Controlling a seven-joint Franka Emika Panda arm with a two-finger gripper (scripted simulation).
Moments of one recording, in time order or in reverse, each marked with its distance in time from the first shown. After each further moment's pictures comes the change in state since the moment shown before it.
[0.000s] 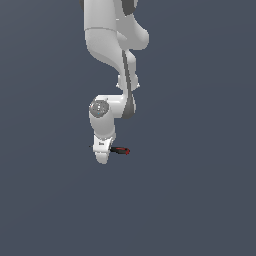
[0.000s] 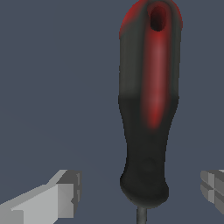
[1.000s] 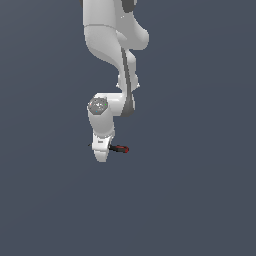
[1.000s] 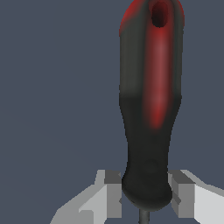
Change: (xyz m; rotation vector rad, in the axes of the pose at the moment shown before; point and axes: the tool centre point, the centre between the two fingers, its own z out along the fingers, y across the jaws) arm -0.004 -0.004 -0.007 0.000 0.000 -0.001
